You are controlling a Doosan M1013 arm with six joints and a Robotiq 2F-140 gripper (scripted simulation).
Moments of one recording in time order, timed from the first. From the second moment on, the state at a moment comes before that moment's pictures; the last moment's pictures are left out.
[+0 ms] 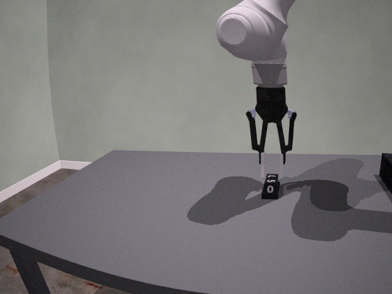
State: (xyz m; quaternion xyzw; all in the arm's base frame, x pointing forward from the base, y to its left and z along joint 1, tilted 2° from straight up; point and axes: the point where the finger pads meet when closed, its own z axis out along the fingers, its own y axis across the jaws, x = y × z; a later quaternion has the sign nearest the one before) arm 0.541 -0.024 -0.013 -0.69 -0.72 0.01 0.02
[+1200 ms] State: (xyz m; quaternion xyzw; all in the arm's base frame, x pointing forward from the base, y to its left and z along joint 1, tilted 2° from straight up) arm 0.540 -0.023 -0.034 -0.69 -0.72 0.01 0.02
